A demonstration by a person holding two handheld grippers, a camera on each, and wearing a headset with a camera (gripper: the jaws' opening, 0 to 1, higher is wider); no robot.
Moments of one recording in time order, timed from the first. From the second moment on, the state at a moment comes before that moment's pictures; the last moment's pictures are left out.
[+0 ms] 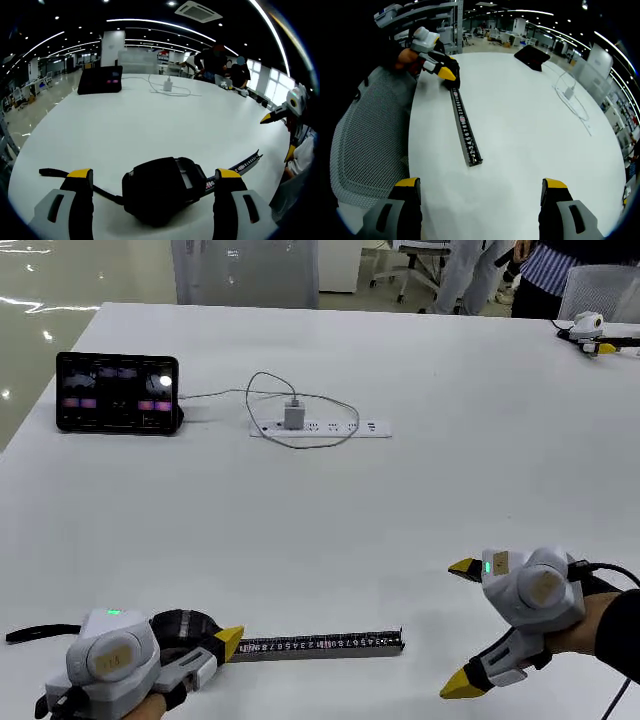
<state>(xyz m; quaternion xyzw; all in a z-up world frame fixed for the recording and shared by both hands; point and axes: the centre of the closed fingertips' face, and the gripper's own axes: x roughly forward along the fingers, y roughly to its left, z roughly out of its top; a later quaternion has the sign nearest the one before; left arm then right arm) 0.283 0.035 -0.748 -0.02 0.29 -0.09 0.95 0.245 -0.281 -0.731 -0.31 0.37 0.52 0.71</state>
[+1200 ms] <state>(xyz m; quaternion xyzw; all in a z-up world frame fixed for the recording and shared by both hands) 0.285 0.030 -0.742 0.01 0.25 -0.14 0.96 0.250 -0.249 -0.775 -0.36 0.39 0.58 0.62</state>
